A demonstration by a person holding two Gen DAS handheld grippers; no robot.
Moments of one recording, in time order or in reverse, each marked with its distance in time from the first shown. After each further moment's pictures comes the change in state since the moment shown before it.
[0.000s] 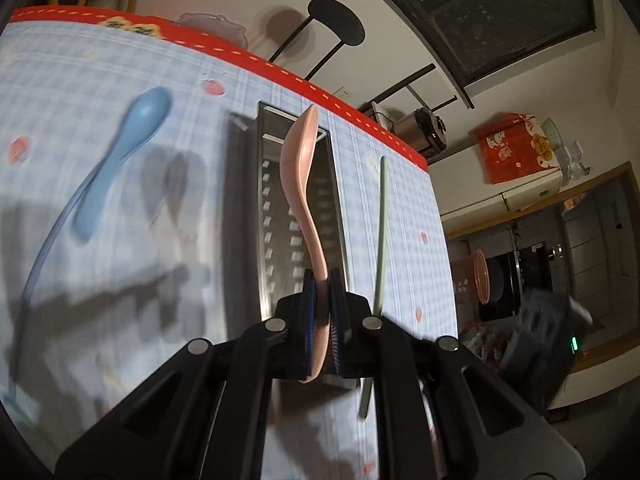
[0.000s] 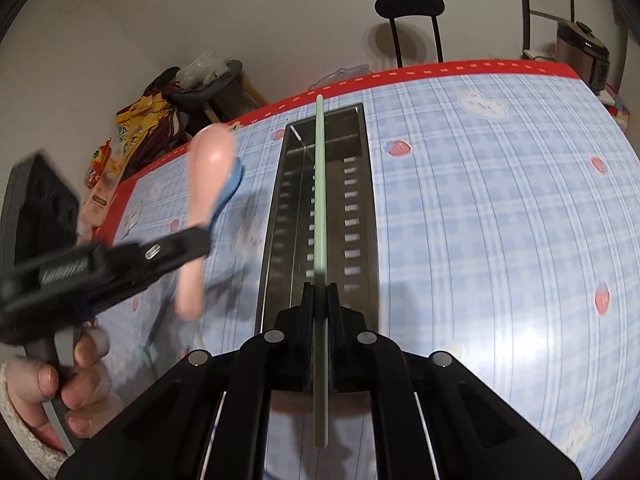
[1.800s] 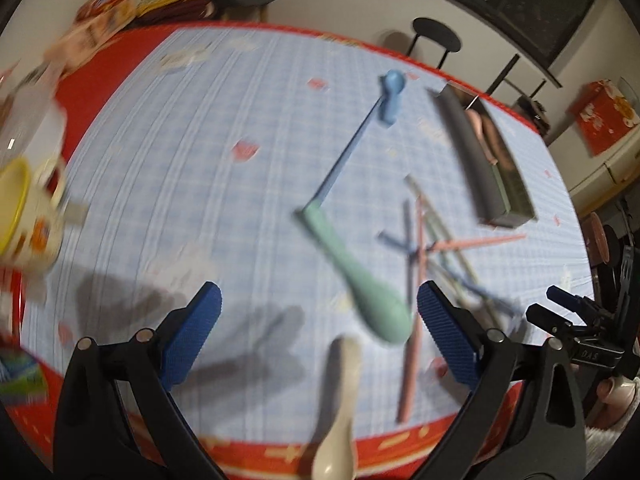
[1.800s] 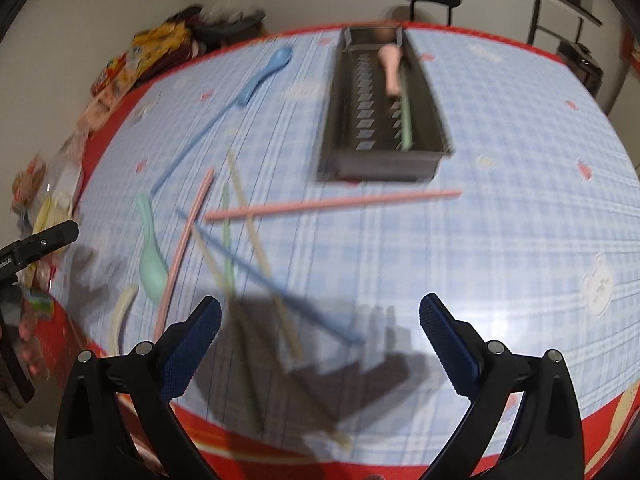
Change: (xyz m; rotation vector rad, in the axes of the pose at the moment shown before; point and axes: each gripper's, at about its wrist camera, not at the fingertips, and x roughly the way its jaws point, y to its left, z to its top) left arm -0.196 0.133 -0.186 0.077 -0.108 0.505; right arm -0.027 0.075 -0.182 -0.160 0.117 -0.115
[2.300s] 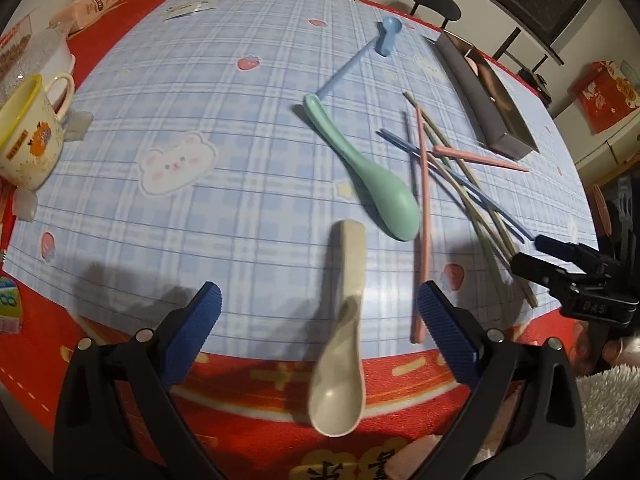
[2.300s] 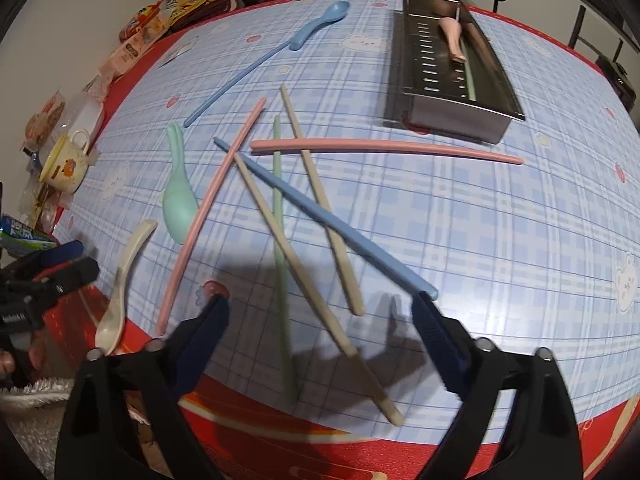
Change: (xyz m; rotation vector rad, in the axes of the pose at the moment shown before) left arm 0.001 -0.008 -0.073 0.015 0.072 -0.010; right arm 0.015 0.032 -0.021 -0.104 0.077 0.047
